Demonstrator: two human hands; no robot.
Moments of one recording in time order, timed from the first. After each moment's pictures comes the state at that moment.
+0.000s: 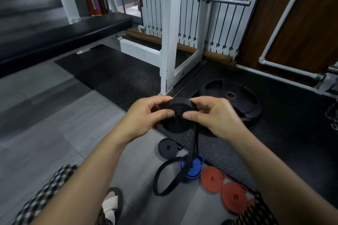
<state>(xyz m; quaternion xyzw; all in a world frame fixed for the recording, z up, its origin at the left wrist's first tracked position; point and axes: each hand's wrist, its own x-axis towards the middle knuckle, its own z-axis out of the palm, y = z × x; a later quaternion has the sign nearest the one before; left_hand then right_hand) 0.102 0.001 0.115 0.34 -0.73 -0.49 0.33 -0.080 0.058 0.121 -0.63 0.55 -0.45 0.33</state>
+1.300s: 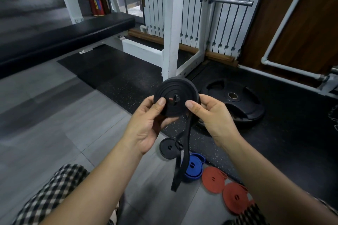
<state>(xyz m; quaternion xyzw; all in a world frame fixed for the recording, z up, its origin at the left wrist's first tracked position) 0.084 0.015 0.101 0.29 -0.31 -0.76 0.49 -0.063 0.055 0.109 -0.47 0.48 -0.59 0.45</state>
